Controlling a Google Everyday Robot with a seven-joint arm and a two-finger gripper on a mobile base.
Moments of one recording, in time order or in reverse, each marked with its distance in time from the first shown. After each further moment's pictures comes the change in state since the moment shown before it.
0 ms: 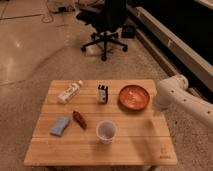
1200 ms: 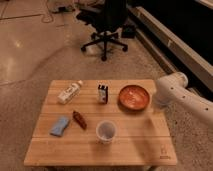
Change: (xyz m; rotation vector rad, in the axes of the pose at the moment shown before) arm 0.003 -0.003 0.017 -0.006 -0.010 0.000
